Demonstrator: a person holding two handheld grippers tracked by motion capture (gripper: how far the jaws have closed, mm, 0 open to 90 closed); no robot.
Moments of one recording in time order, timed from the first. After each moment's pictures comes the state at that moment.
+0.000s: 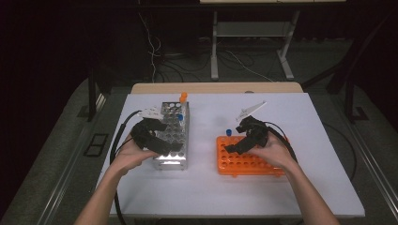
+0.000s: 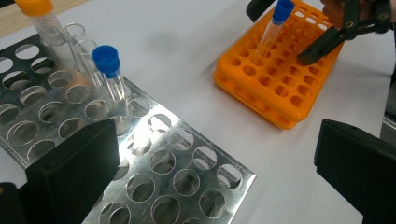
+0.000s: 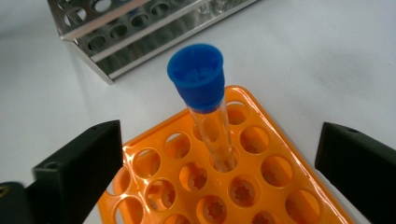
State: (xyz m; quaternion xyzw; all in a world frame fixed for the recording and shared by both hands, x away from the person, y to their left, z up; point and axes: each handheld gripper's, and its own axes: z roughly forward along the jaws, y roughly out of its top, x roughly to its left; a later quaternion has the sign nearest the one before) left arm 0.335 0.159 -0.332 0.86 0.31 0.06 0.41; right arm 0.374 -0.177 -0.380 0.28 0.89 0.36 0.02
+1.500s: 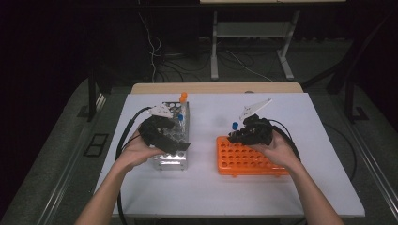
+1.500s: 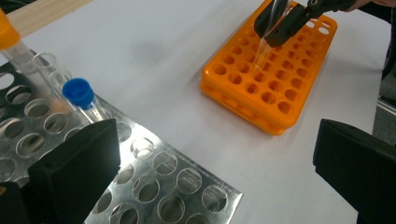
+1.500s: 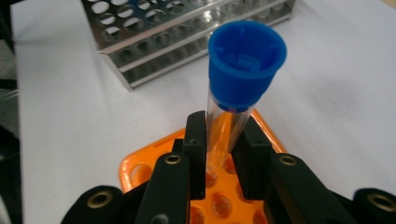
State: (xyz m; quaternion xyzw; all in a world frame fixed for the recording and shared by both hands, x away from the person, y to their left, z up) left arm 0.339 0.136 -0.321 0.87 0.27 0.06 0.40; right arm 0.363 -0.182 -0.355 0.25 0.89 0.38 0.03
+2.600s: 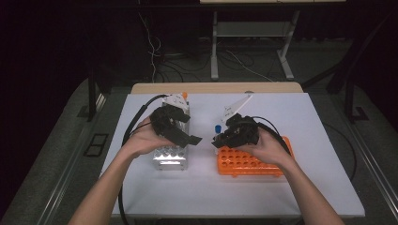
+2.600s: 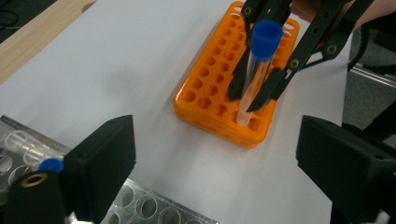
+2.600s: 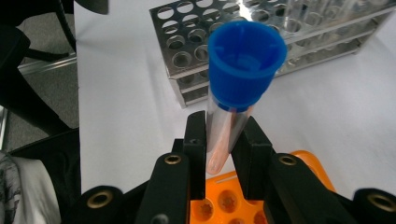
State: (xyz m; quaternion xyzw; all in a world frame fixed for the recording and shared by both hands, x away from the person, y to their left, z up) left arm 0.344 0.100 -0.281 0.90 0.19 0.04 0.38; right arm 0.349 -0.134 -0.324 0.17 0.92 0.36 0.00
